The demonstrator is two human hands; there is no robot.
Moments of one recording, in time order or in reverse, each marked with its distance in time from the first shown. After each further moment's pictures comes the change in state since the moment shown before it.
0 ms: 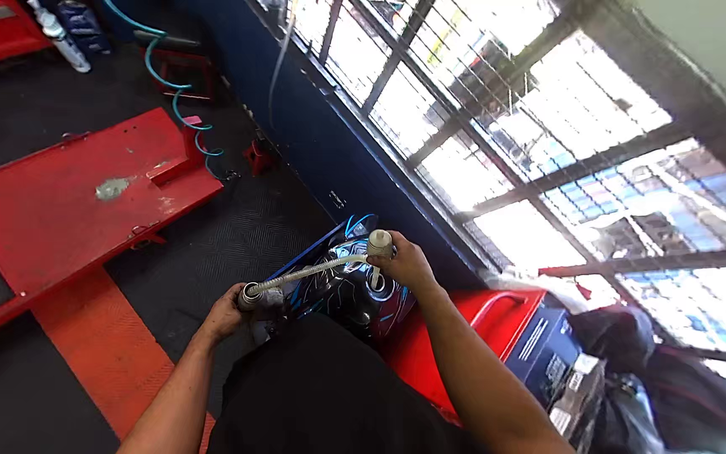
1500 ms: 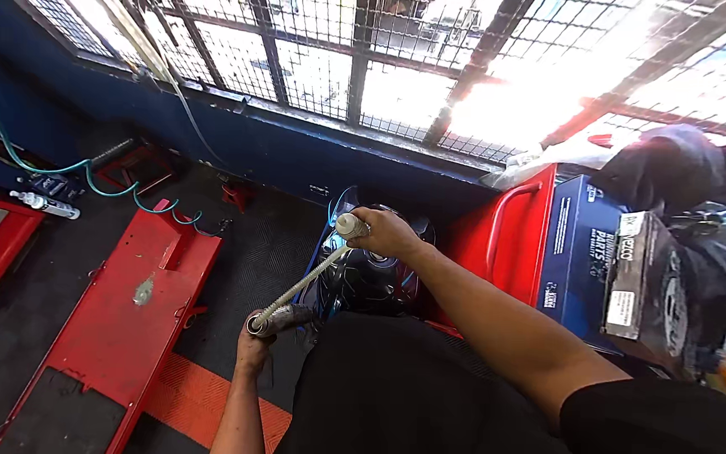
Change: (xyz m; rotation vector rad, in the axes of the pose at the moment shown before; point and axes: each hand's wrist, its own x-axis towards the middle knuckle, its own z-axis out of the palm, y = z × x) left_hand 0.012 0.025 -0.001 -0.103 0.051 0.105; right_hand -0.010 0.023 0.009 0.114 0.061 -0.091
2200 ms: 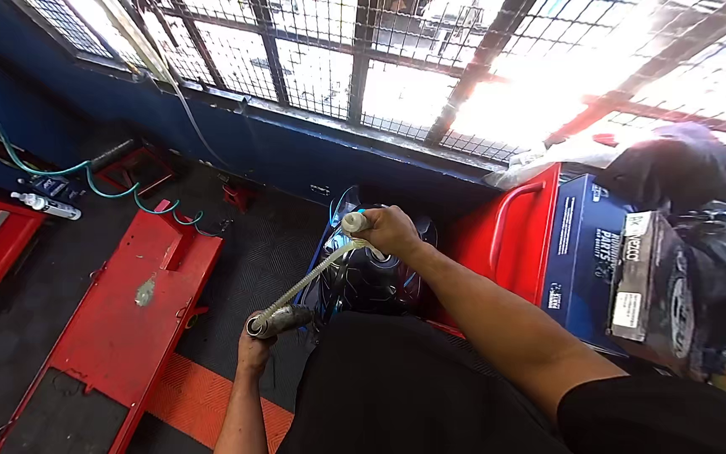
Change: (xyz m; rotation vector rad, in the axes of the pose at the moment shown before) left_hand 0.001 -0.003 -0.001 0.004 0.032 0.002; right_hand 0.001 -0.001 -0.003 -0.012 0.095 0.120
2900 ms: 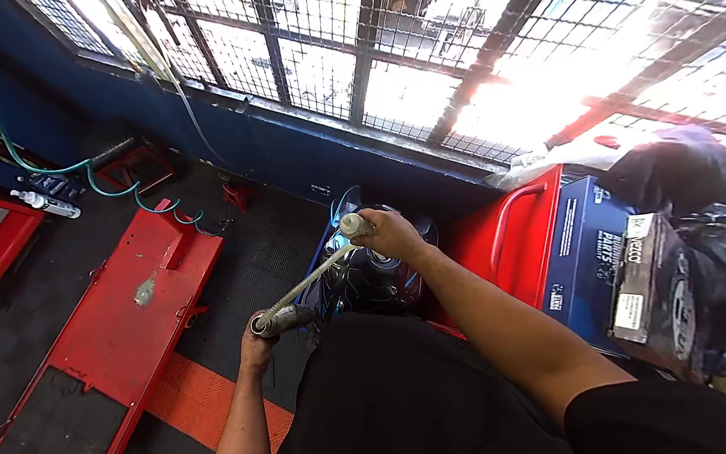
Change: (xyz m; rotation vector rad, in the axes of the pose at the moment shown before) left_hand 0.001 -0.001 0.003 -0.008 -0.007 0.000; right_hand 0.000 0.002 0.002 0.008 -0.080 -0.107
